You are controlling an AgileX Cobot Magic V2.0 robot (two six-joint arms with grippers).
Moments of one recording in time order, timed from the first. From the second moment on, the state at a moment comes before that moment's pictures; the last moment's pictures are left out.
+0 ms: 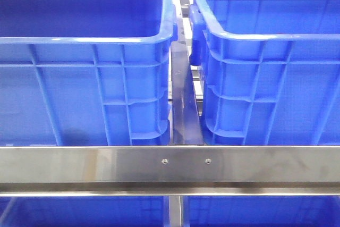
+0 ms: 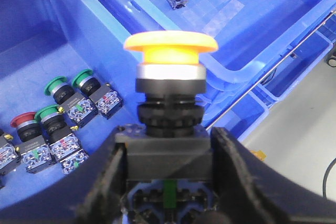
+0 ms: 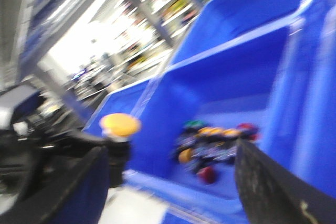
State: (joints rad) left arm -0.73 1.06 -1.06 -0.06 0.64 -0.01; right arm 0.19 0.75 -0.55 1.79 0.59 -1.12
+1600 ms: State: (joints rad) left arm -0.73 1.06 -1.06 -0.06 0.65 -0.01; right arm 0.49 1.49 -1.07 1.78 0.86 -1.04
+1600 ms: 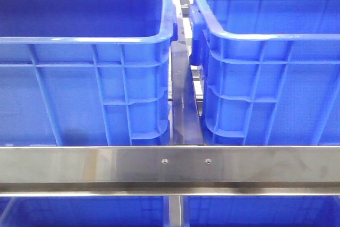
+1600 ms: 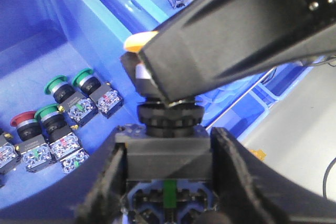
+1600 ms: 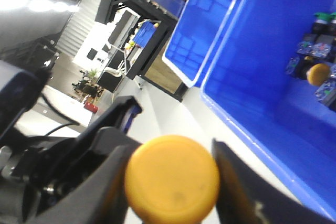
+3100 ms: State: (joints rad) left arm -0.25 0.80 -0.92 -0.03 0.69 -0.03; right arm 0.41 1.49 -1.15 1.77 0.76 -1.23
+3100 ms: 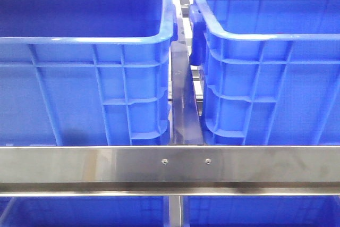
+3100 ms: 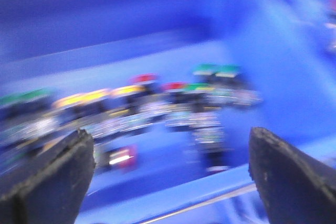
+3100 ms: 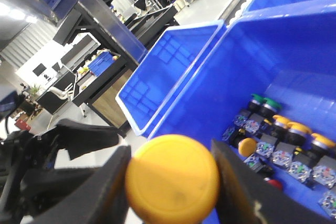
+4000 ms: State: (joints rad) left arm -0.05 0.42 -0.72 -0.04 0.69 -0.03; right arm 0.09 1.48 -1.15 1.77 0.76 -1.29
